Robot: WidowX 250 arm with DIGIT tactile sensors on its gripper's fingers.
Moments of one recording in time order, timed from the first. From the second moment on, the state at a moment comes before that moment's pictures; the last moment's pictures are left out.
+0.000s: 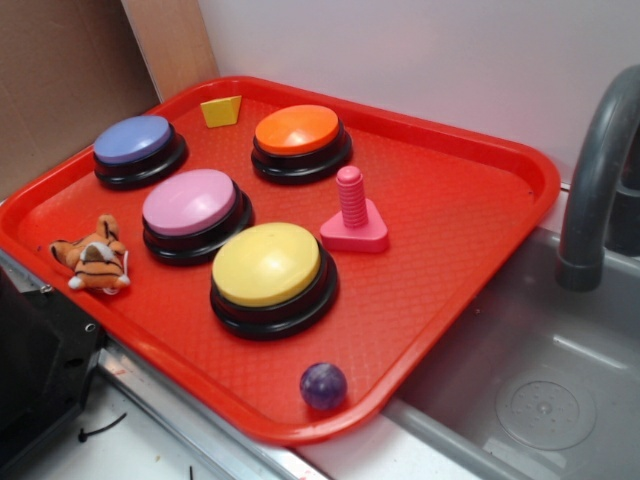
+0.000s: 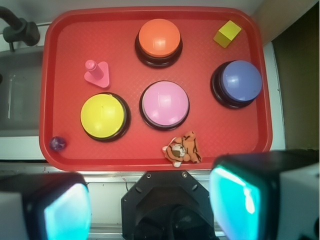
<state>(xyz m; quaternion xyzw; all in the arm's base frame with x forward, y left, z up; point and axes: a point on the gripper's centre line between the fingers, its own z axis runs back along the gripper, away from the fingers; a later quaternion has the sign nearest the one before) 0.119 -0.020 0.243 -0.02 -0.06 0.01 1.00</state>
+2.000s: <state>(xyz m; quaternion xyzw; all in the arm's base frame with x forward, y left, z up) 0.190 0.045 0.055 0.01 0.01 0.32 0.95</state>
